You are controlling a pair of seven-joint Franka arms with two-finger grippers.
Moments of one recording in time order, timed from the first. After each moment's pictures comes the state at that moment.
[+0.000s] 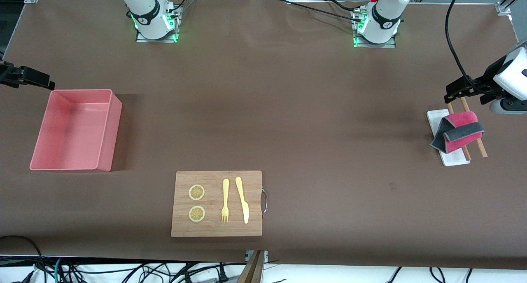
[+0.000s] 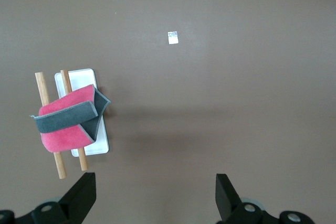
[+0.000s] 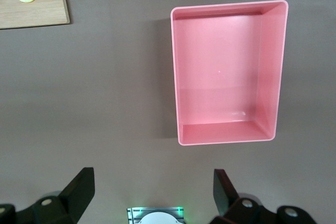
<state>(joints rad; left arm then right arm) 0.02 0.06 -0.01 -1.59 0.00 1.59 0.00 -0.08 0.13 -0.02 -1.44 -0.01 1.40 -0.04</state>
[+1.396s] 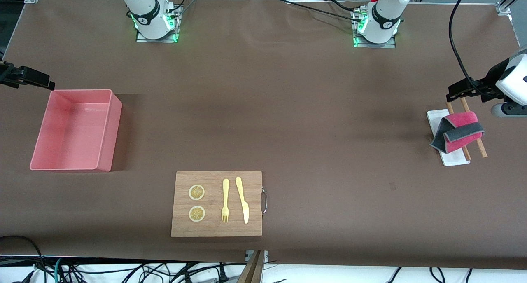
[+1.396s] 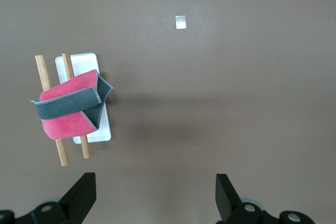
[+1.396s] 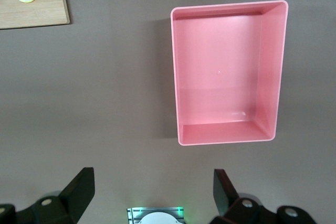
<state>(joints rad) 0.05 0.08 -0.01 -1.59 0.00 1.55 0.00 -0.08 0.13 -0.02 -1.43 -0.01 1.40 -0.04</state>
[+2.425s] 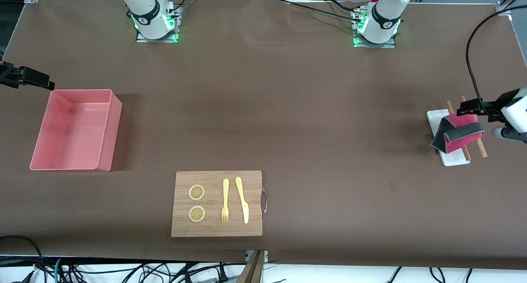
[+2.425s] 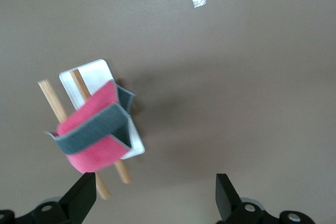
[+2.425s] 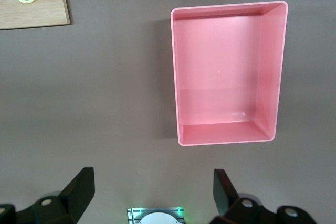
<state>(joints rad) 0.19 0.29 -0.01 -1.53 0.04 1.59 0.41 -0.08 0.14 -0.02 -1.43 -0.01 1.40 -0.04</state>
